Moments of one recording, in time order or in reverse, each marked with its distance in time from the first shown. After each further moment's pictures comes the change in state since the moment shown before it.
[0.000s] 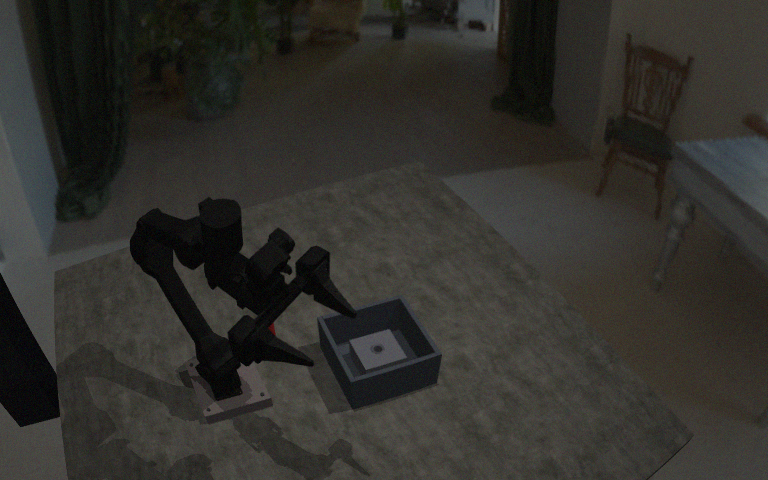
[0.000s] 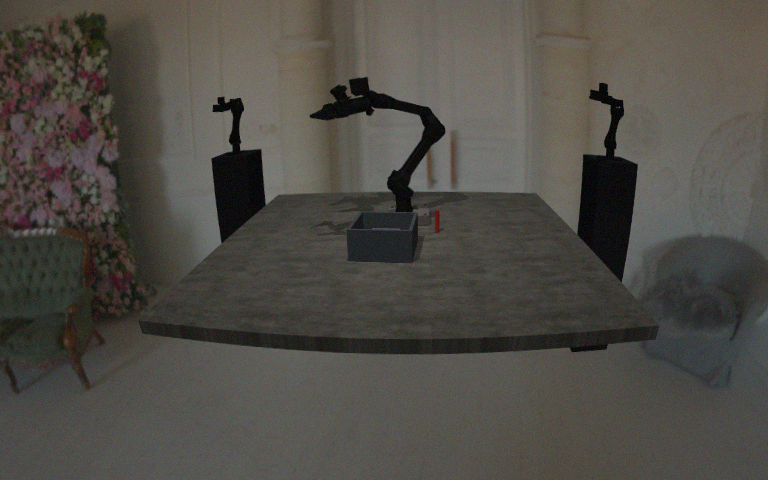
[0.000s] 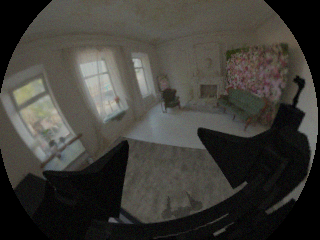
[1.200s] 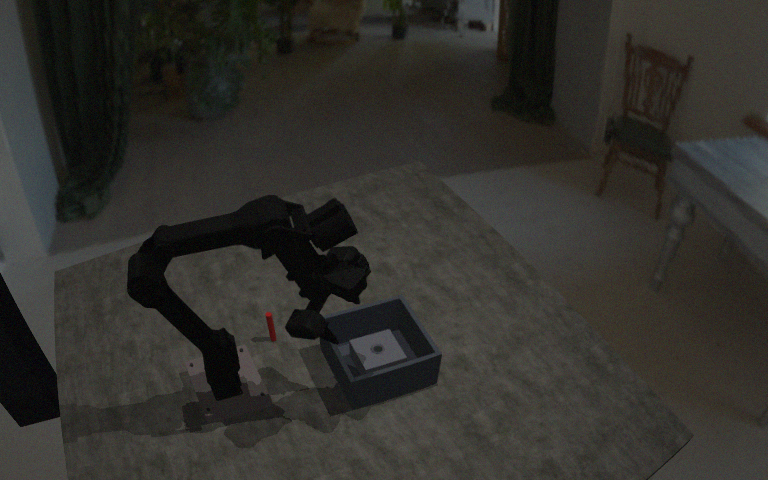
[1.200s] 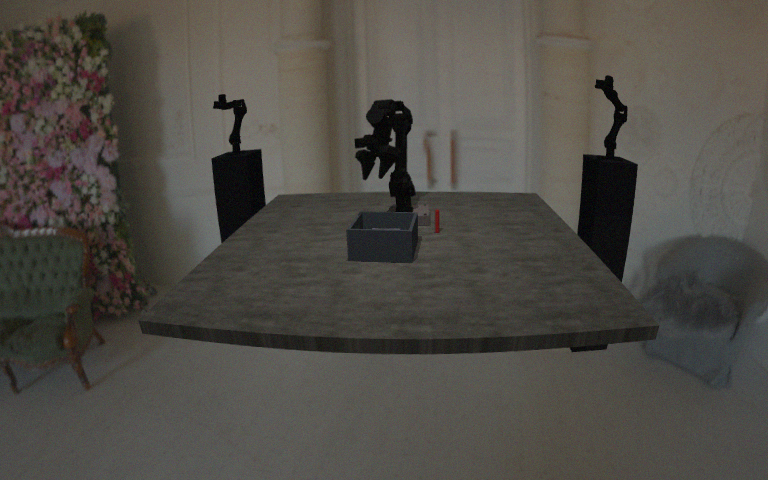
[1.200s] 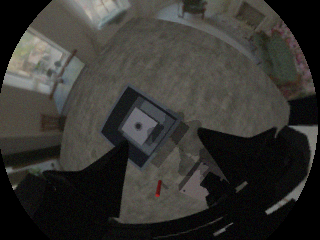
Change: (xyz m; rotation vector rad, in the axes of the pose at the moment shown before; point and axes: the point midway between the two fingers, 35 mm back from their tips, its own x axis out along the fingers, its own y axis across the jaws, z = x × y) arm -0.074 0.172 -0.215 -0.005 1.034 0.218
